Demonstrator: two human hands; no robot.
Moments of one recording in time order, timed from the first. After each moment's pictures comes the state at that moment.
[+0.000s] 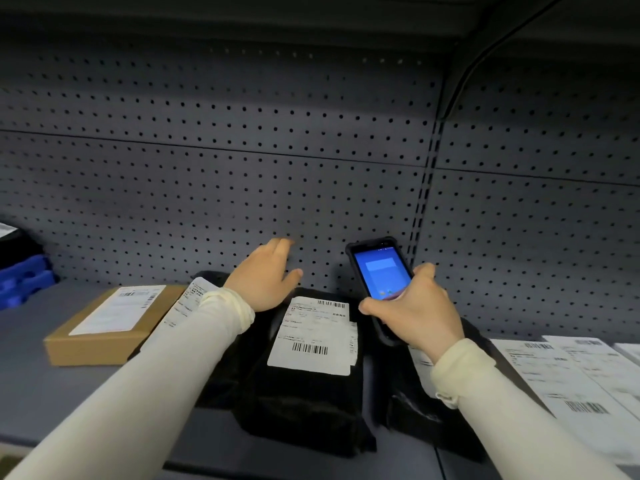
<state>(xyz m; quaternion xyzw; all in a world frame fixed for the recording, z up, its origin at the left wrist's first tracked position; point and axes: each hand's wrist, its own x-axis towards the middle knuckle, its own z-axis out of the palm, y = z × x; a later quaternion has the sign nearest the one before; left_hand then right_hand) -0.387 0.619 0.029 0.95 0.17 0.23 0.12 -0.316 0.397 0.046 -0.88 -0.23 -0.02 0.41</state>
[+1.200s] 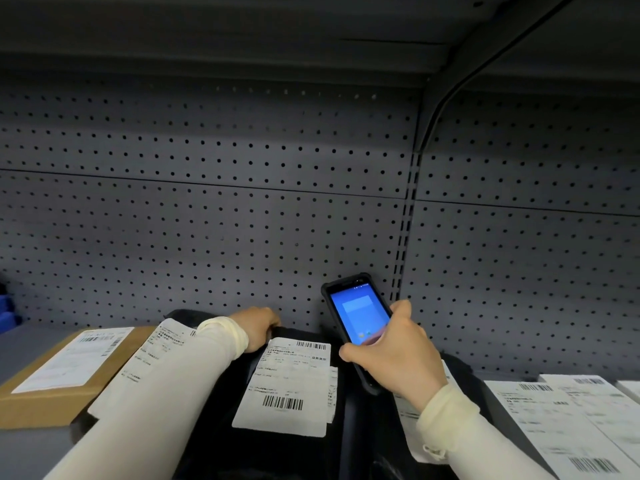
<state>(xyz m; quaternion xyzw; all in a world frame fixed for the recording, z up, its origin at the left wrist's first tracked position) -0.328 0.654 -0.002 0.97 0.20 -0.04 0.09 -0.291 0.402 0.036 -0.89 -0.25 -0.01 0.39</state>
